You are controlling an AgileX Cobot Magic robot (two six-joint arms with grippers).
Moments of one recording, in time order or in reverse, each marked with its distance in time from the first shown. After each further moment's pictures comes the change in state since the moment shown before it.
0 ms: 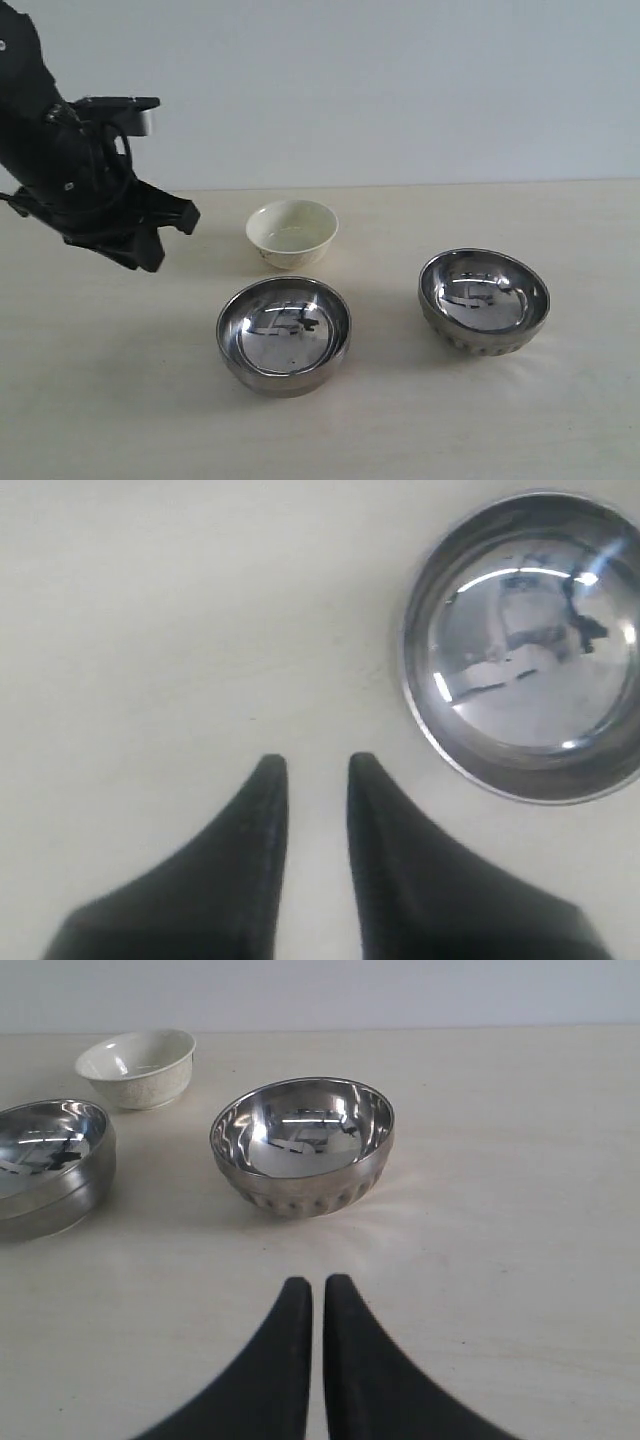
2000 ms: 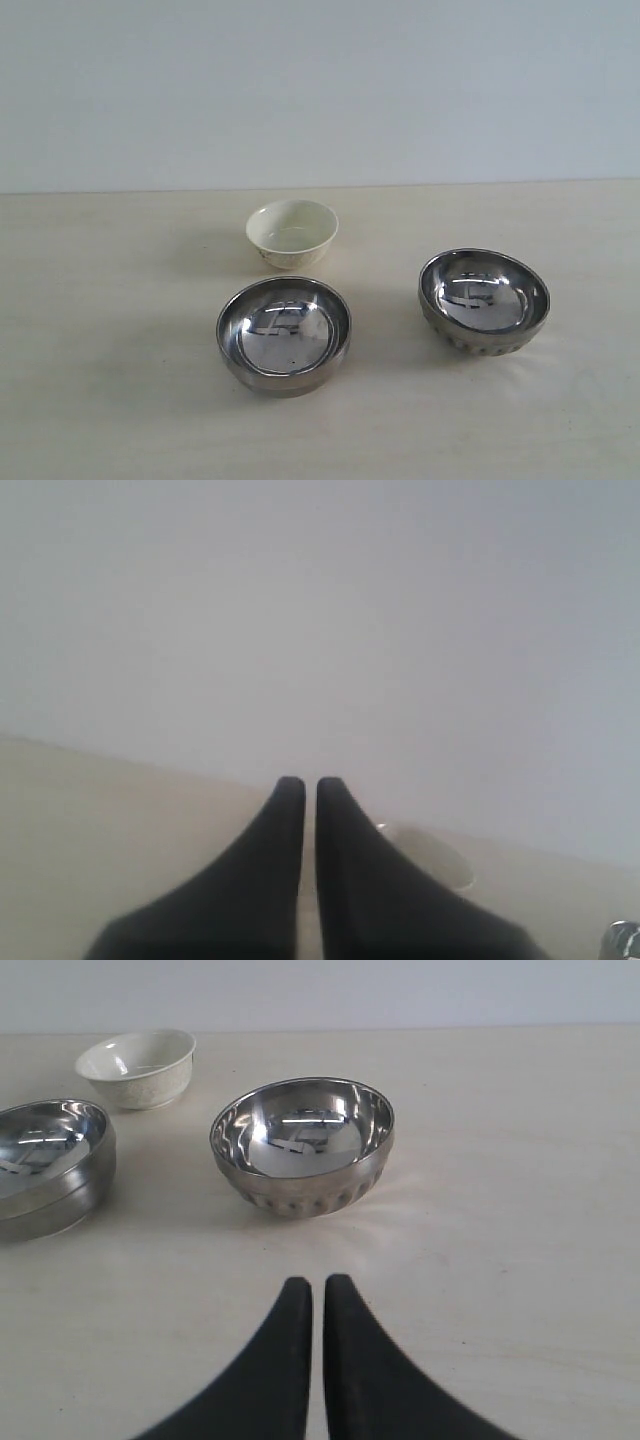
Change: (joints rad) left arm 0.230 -1.636 1.271 -0.013 -0.955 -0.186; right arm 0.000 0.000 0.000 0.000 0.000 0.000
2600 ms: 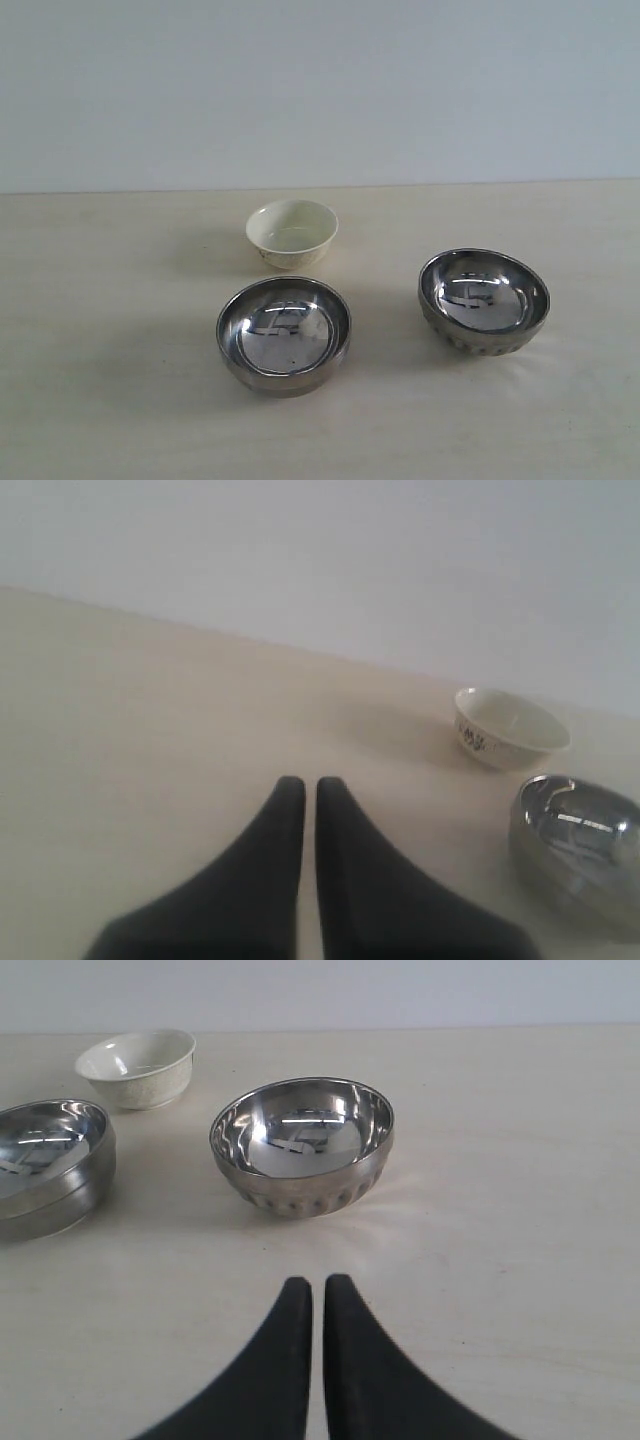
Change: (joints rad) left arm 0.095 -0.033 0.002 0.005 0.293 0.073; right arm 0.000 0.000 0.000 0.000 0.000 0.000
